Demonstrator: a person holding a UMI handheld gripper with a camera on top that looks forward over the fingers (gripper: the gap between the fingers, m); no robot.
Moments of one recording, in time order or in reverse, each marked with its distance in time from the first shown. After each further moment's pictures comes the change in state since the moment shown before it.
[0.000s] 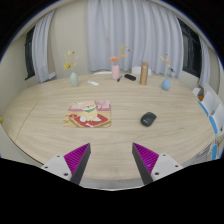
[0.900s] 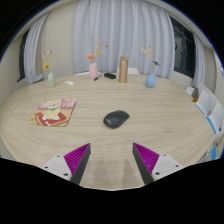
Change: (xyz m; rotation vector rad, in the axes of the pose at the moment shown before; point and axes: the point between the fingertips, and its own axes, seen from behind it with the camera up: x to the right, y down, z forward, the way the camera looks) arm 0.165 0.022 0.093 0.071 0.072 0.003
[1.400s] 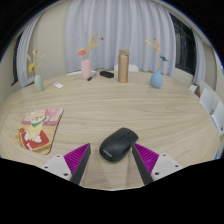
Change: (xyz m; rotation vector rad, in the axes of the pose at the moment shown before) arm 0.000 -0.055 0.128 -0.024 0.023 0.035
